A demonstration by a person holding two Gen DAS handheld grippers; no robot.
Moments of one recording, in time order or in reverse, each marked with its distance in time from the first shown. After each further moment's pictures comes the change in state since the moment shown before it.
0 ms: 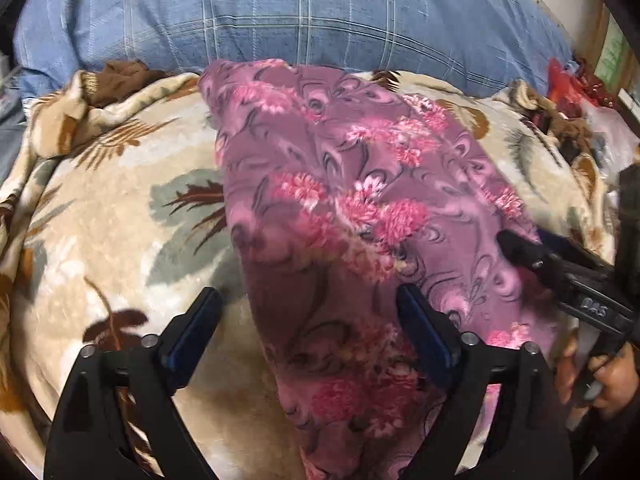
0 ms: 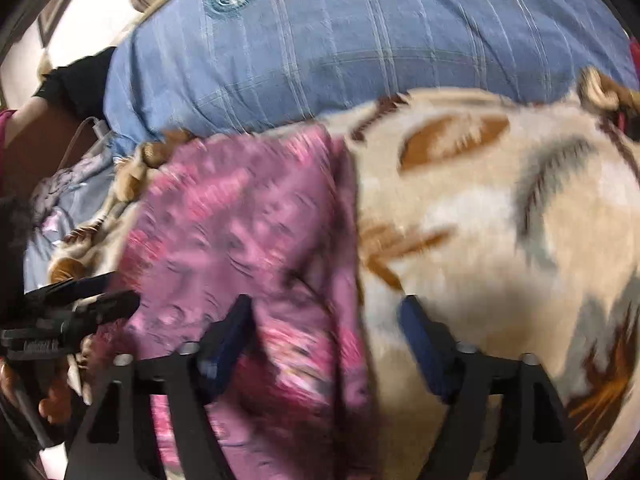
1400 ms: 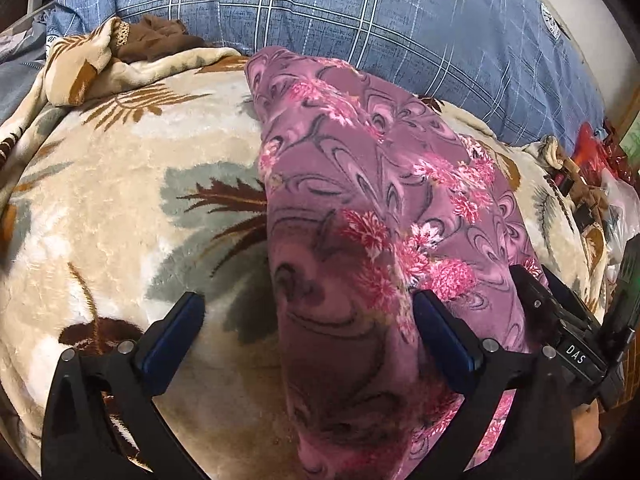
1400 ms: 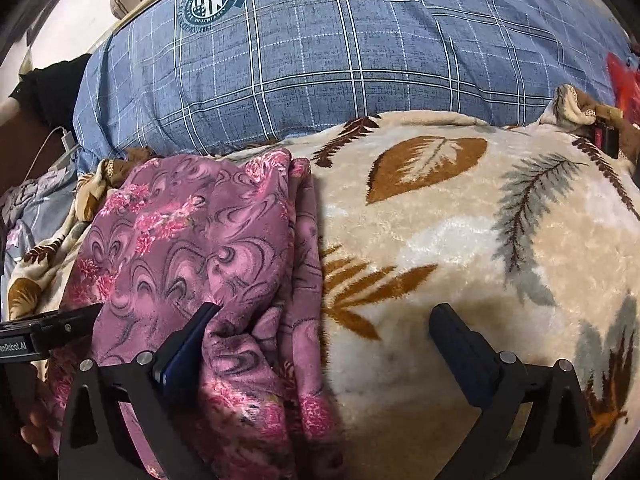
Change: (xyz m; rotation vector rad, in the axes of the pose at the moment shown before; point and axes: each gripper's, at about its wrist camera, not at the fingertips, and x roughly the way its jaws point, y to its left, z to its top) left arm 0.018 0.031 0.008 -0.206 0.016 -0.042; right arm 0.024 0.002 0.017 -0.006 -0.051 -0.128
